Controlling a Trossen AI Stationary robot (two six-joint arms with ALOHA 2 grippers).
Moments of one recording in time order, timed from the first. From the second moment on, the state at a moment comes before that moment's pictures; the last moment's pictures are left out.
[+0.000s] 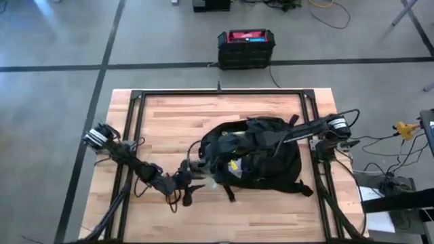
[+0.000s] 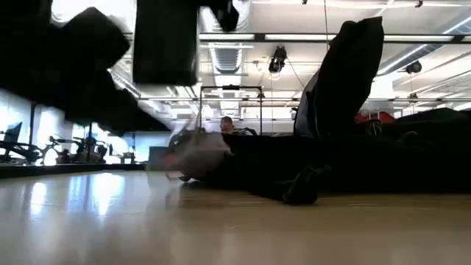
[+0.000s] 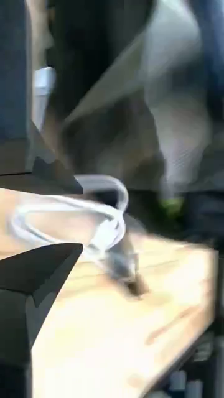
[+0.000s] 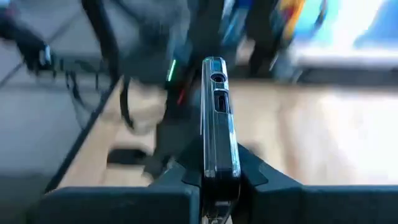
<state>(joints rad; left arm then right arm) -0.60 1.73 0.45 0.83 -0.63 -0.36 0.14 1.74 1.51 -0.15 -0.06 0.04</state>
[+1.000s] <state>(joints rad) -0.77 0.99 0.74 -0.60 -0.62 -0.77 0.18 2.11 1.51 0.24 -0.11 0.34</state>
